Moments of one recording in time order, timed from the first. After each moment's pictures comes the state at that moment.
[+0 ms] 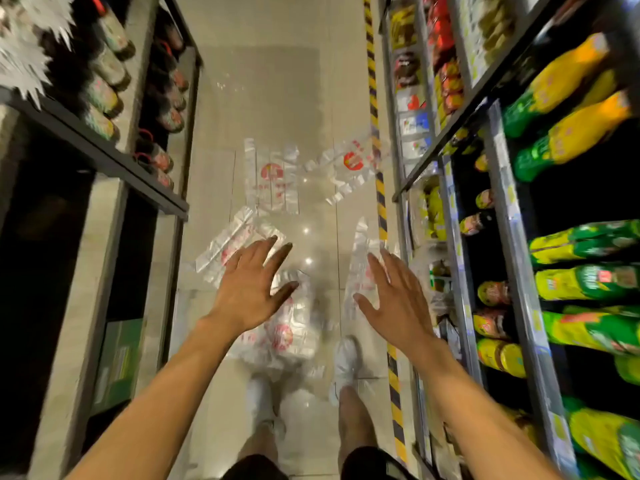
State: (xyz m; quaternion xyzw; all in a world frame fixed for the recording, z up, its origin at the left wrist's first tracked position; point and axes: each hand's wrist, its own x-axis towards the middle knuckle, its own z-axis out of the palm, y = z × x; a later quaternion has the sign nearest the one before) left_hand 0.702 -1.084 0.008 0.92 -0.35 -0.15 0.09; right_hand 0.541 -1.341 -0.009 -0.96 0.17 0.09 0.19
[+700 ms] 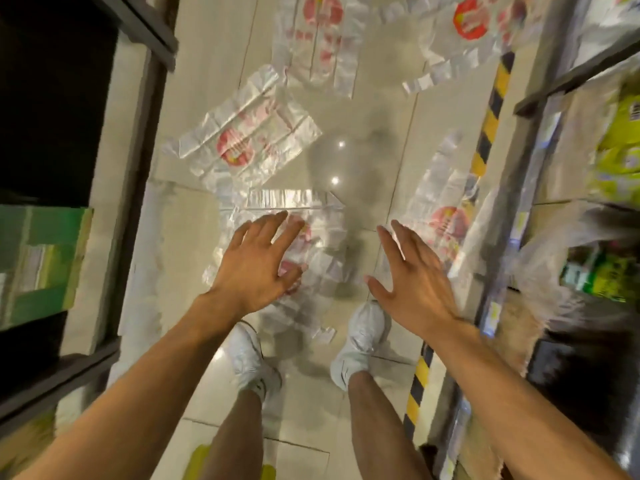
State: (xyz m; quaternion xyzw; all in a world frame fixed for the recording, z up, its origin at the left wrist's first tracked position) left_hand 0.671 -1.025 -0.399 0.93 -0.26 -0.24 0.07; right_hand 0.582 -1.307 -0.391 -0.95 0.03 0.23 0.19
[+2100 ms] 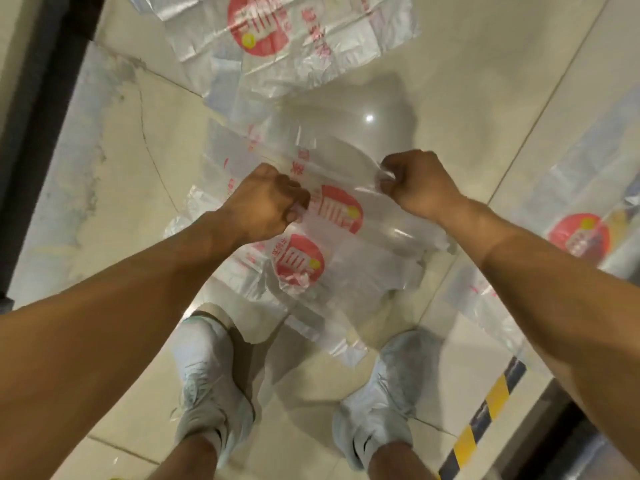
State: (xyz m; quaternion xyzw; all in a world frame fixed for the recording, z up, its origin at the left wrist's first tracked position) left_hand 0.692 -0.936 -0.747 0.90 -0.35 -0.18 0.20; right_hand 0.725 -1.225 -0.741 -0.92 -0.03 0.31 0.25
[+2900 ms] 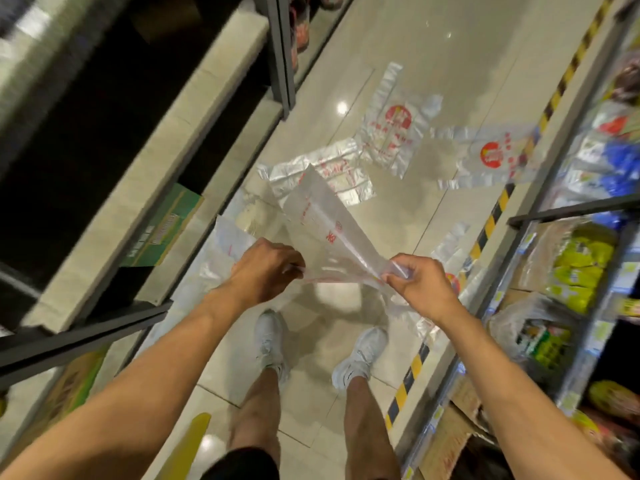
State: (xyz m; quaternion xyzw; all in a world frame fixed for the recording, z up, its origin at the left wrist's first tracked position) left_hand 0.669 -0.846 -0.178 0.92 -0.22 -0.18 0.28; right_hand 0.662 -1.175 -0.169 -0.89 0.04 0.27 0.36
